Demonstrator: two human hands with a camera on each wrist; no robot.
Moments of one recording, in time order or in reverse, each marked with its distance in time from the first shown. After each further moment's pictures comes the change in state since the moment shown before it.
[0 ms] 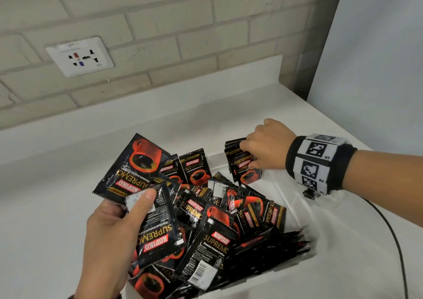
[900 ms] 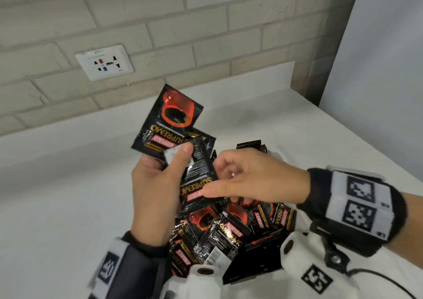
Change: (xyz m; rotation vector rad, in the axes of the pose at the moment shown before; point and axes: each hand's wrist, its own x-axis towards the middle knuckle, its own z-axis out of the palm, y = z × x) left_hand 0.007 0.029 0.047 -0.186 -0.102 0.273; right_hand -0.040 -0.070 -0.082 1.511 -0.037 0.091
